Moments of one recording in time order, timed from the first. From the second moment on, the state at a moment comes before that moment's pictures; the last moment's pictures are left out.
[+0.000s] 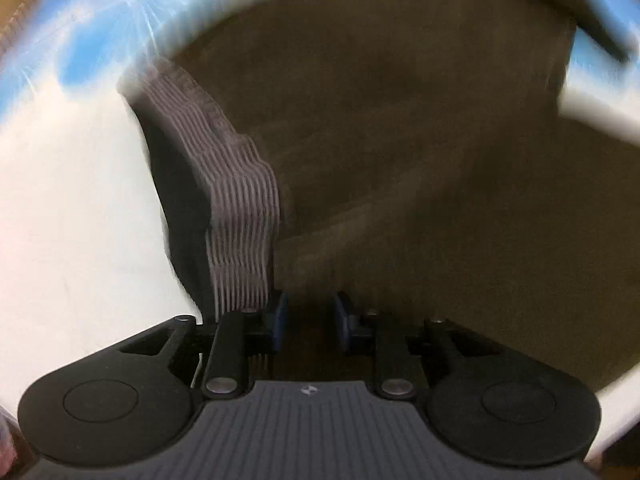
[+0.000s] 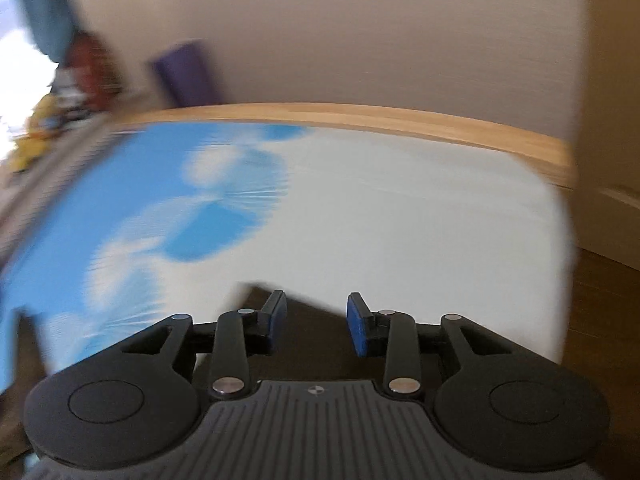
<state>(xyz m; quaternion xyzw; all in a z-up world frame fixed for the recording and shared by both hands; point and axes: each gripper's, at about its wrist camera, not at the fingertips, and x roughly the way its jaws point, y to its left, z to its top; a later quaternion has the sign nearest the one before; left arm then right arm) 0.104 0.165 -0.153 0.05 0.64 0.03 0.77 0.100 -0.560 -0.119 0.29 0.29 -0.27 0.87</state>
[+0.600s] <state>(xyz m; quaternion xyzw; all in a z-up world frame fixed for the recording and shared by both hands) 0.226 -0.016 -0.048 0.03 0.41 -0.11 0.90 0.249 -0.390 -0.157 0.47 0.36 0.03 0.80</state>
